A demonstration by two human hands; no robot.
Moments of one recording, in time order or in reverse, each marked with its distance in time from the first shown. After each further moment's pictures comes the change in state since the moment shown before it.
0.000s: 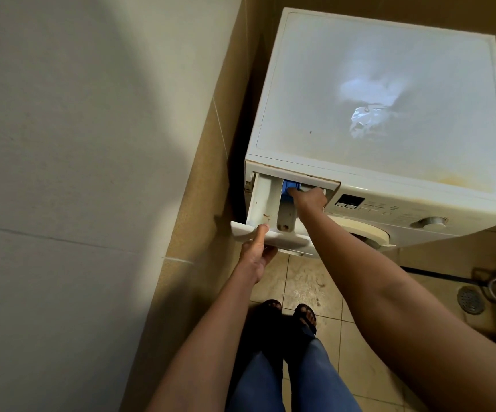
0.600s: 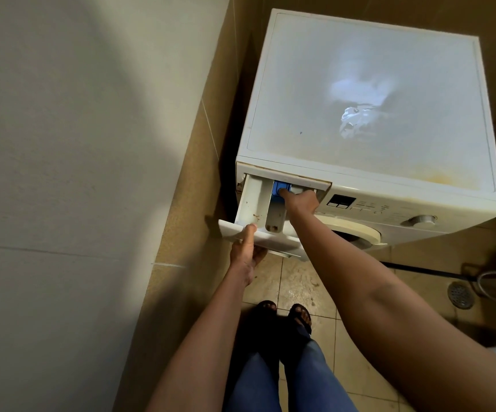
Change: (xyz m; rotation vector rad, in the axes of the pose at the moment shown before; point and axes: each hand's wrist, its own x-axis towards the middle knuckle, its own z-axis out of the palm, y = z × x) left_hand 0.011 -0.003 -0.004 0.075 0.045 0.077; right_hand -0.003 0.002 0.002 0.057 0.056 0.012
